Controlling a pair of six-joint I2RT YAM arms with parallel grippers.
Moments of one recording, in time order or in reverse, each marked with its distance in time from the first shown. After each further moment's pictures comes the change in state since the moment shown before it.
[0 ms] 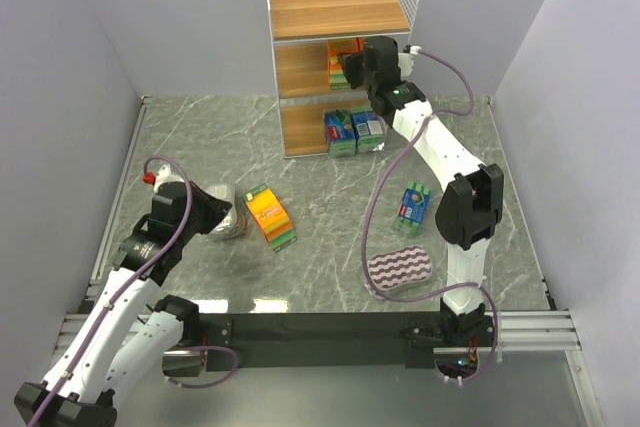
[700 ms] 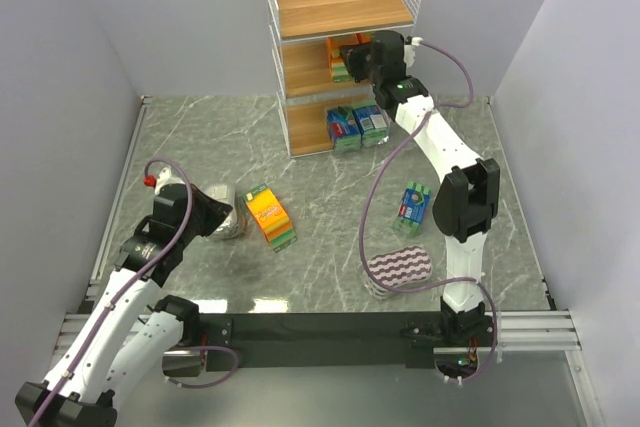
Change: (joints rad) left arm 0.000 -0.005 -0.021 0.000 0.001 -0.018; right arm -0.048 0.069 0.070 0.042 -0.106 -0.059
